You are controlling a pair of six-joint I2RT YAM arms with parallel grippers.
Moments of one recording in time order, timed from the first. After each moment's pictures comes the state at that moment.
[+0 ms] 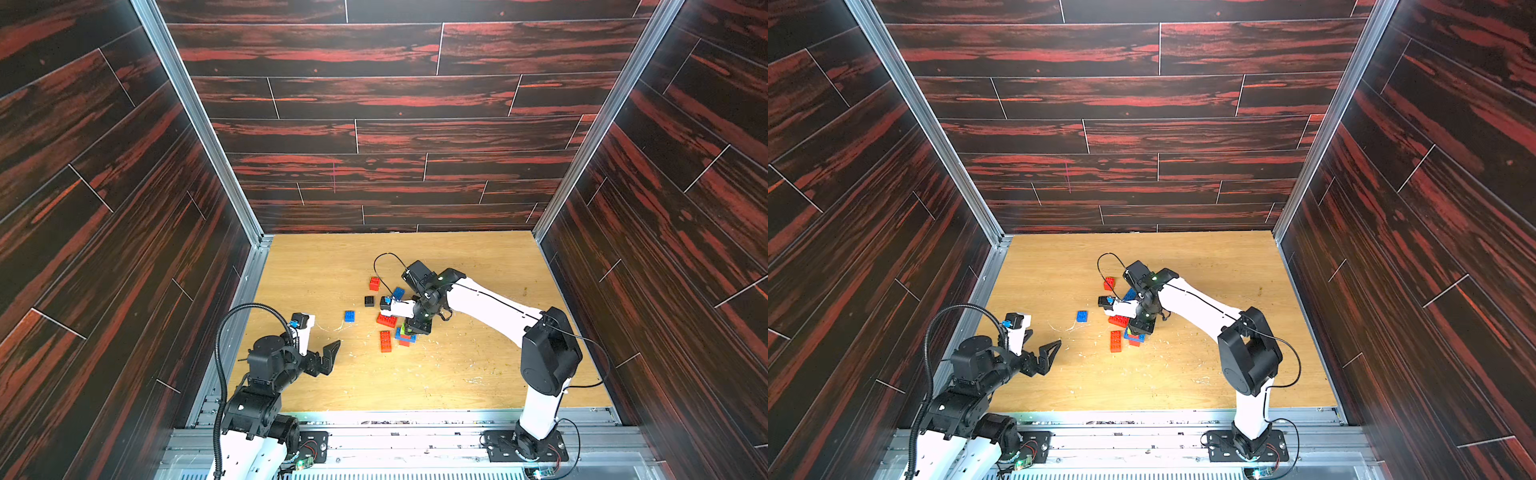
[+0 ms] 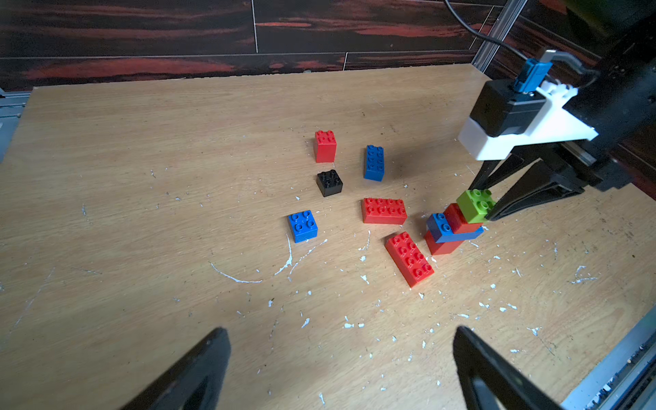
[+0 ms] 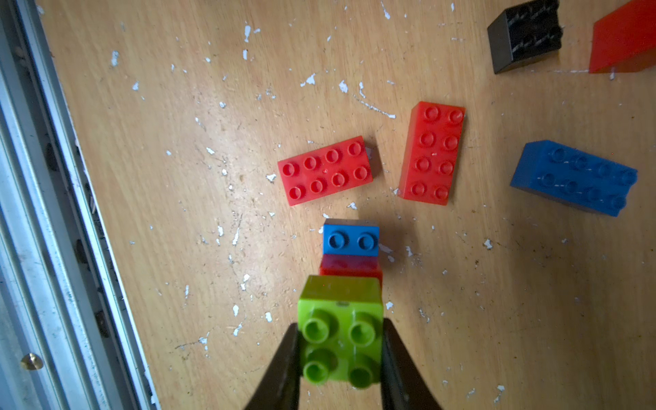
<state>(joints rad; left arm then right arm) -0.16 0.40 0.46 -0.53 0.31 -0.03 0.75 1.86 1.53 -0.98 -0.24 -0.64</state>
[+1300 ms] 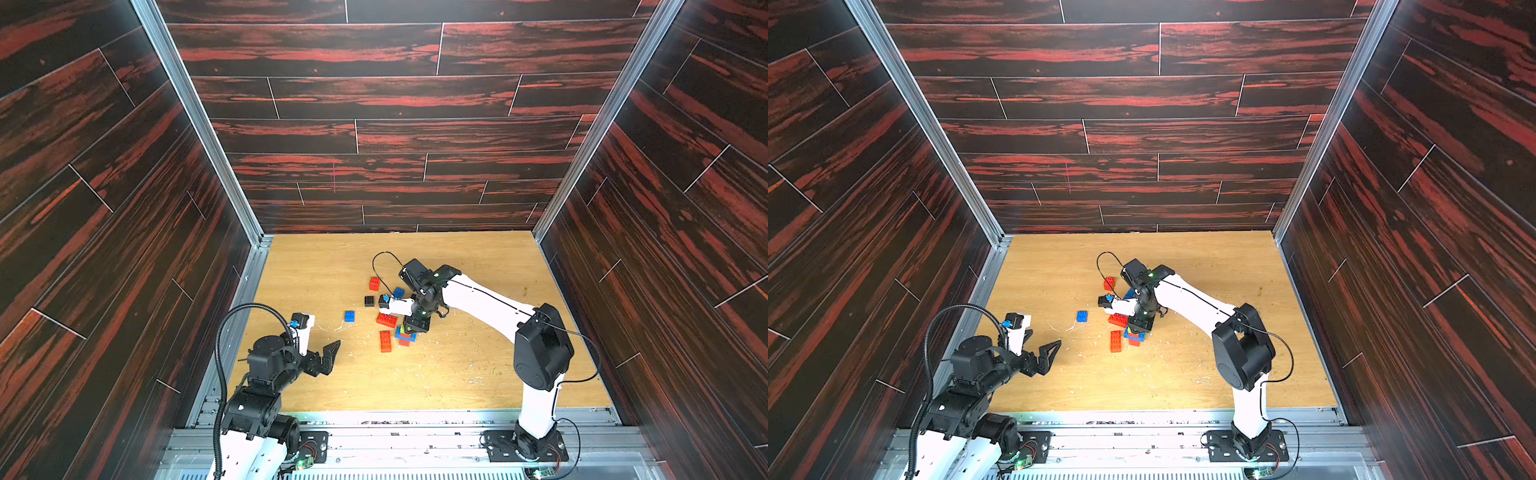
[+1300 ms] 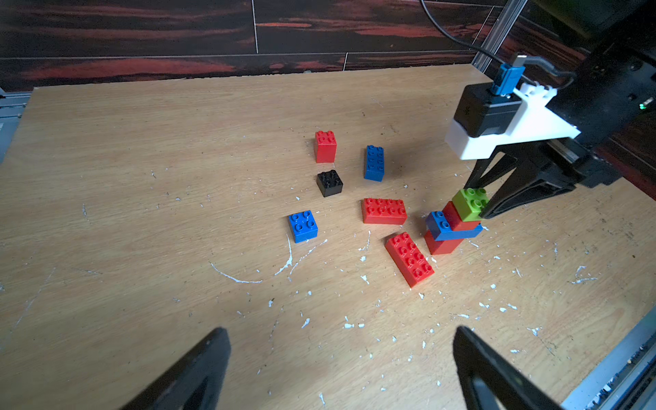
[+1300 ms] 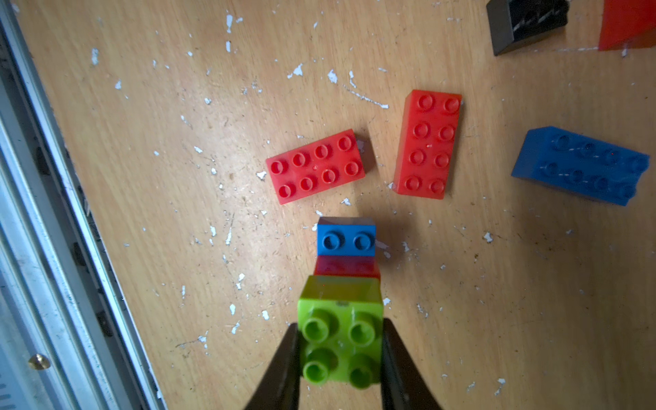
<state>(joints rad) -0.16 0.40 0.46 -0.53 0.31 -0.03 0.75 1.92 1.59 -1.04 -0.22 -0.61</state>
